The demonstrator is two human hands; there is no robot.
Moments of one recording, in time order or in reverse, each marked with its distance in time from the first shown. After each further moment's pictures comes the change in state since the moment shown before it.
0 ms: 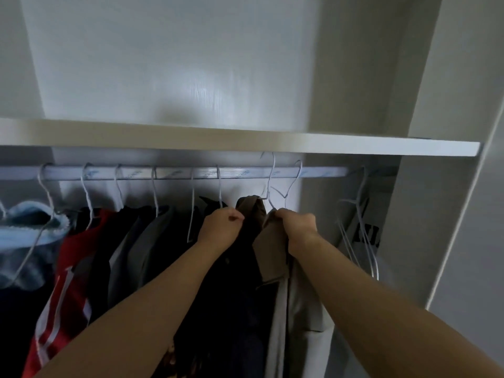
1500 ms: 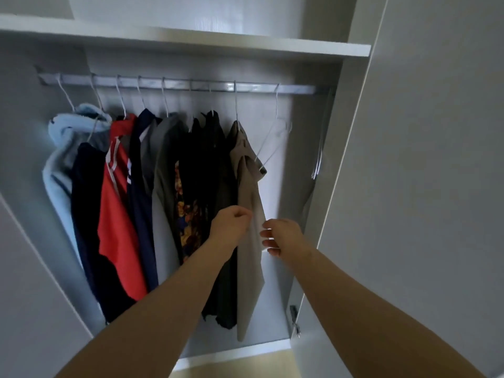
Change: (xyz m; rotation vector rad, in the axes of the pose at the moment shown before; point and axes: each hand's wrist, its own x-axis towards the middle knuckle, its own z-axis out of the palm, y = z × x) left_hand -0.320 0.052 0.074 -0.330 -0.029 -0.411; right_hand -0.213 0.149 -0.188 -0.214 -0.334 0.212
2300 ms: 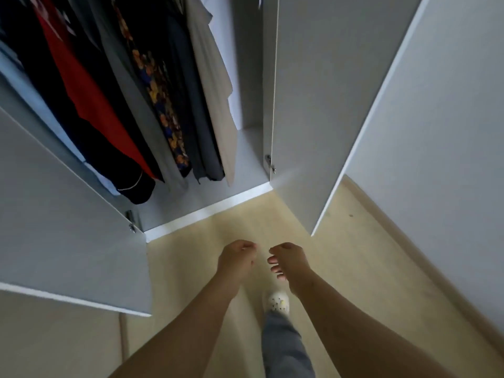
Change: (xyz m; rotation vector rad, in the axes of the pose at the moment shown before) left_hand -0.380 -0.226 -0.024 0.152 -0.316 -0.525; right_hand -0.325 0.332 0.001 0.047 0.170 0.459
